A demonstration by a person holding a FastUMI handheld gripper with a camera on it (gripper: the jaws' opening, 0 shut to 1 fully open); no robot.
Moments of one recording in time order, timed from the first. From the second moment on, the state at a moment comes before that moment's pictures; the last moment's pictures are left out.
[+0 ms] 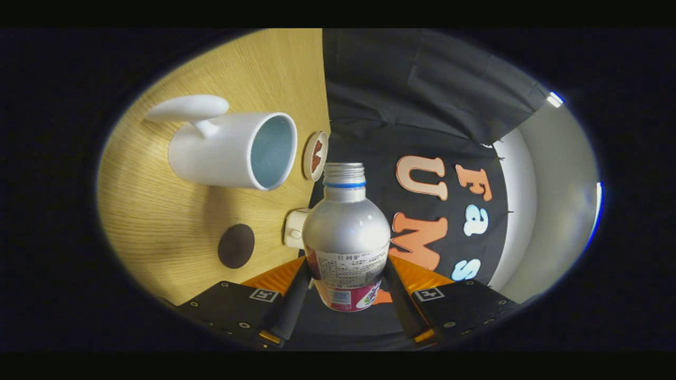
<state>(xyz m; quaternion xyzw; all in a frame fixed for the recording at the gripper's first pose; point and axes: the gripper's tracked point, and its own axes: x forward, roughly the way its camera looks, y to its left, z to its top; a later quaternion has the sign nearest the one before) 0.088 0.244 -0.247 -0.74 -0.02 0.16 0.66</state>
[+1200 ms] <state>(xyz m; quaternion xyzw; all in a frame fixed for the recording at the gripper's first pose) 0.090 0.242 -0.232 -0.79 -0.04 0.16 0.60</state>
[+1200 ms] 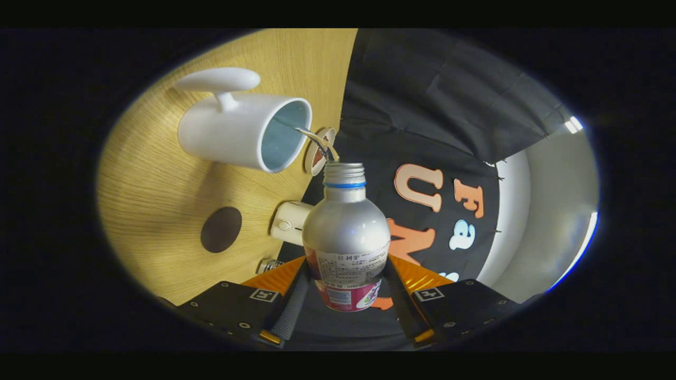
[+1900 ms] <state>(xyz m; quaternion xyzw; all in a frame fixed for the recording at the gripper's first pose) 0.102 0.242 -0.215 -0.81 -0.07 0.14 0.56</state>
